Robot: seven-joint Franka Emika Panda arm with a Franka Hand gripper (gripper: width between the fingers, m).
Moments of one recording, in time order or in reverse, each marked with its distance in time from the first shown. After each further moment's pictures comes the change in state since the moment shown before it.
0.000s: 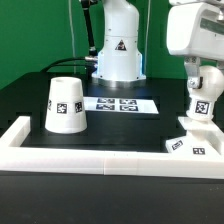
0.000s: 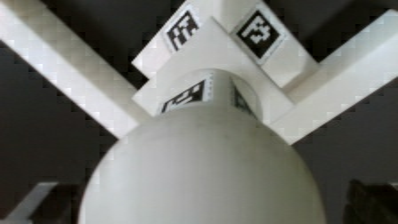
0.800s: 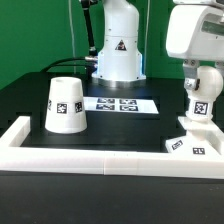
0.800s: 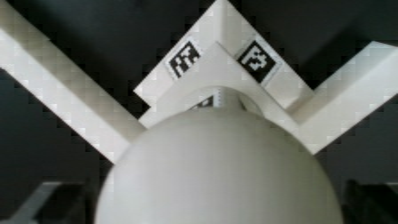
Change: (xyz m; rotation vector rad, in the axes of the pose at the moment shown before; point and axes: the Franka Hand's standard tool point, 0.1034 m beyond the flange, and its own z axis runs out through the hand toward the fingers) arm -0.004 0.012 0.001 0.027 -0.080 -0.019
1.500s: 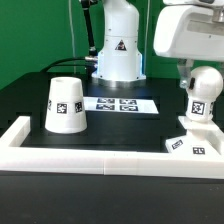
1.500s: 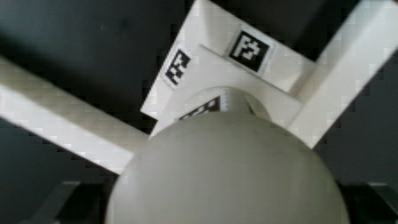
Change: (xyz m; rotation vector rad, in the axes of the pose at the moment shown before) arm 0.000 -0.001 0.000 0.006 0.007 0.379
